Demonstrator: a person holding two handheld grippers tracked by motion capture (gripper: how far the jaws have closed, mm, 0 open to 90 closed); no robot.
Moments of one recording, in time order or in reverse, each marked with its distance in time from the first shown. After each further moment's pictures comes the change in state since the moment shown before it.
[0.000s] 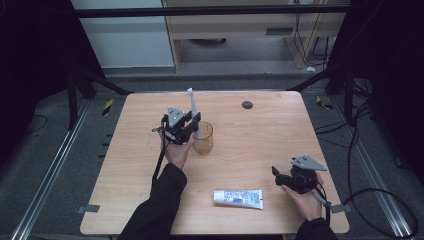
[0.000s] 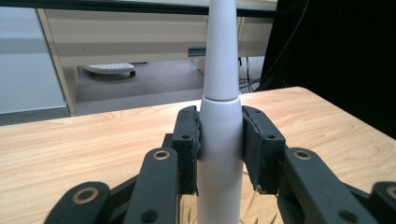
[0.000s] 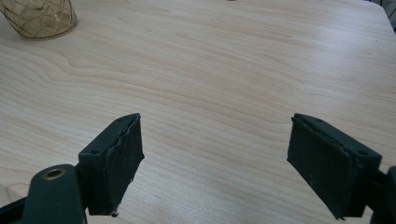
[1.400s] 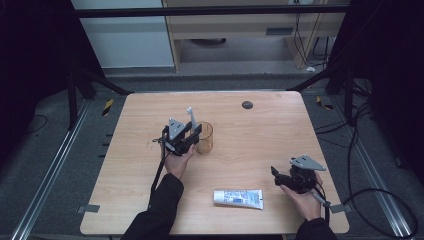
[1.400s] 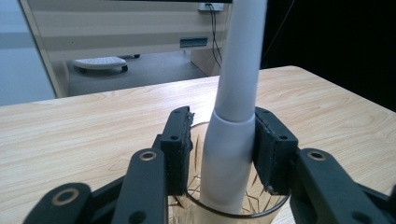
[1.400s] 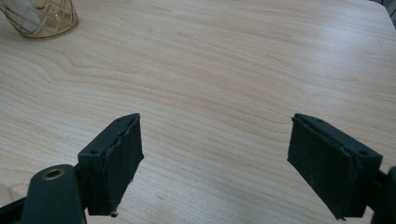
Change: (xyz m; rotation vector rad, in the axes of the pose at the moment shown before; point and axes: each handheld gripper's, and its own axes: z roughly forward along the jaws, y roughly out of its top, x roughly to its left) left arm 0.002 -0.033 -0.005 0.014 -0.033 0.029; right arm 0.002 0.001 0.001 0.004 0.000 0.001
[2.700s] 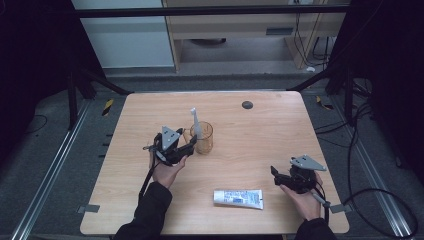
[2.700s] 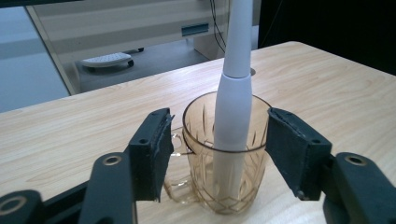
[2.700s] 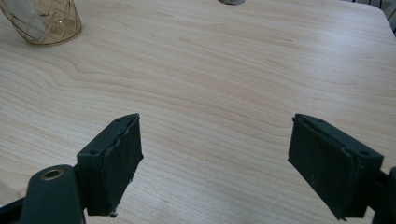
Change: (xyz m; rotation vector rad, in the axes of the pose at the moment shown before) left arm 0.001 0.003 -0.049 0.079 0.009 0.120; right arm 0.002 0.003 -0.003 -0.012 -0.001 0.003
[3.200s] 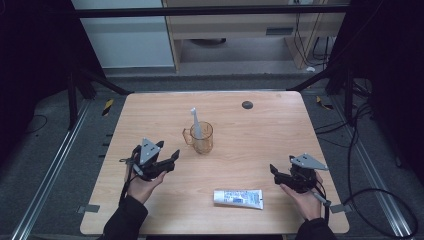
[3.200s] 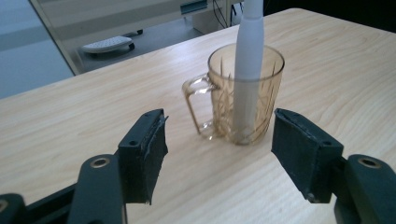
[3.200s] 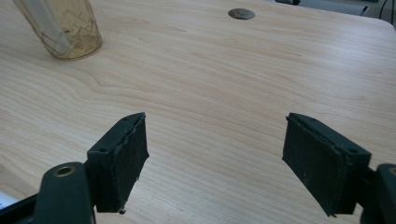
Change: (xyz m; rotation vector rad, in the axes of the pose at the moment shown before) left arm 0.027 -0.025 -0.063 0.083 -0.003 0.038; right arm 0.004 0.010 -0.008 -0.027 0.043 -0.001
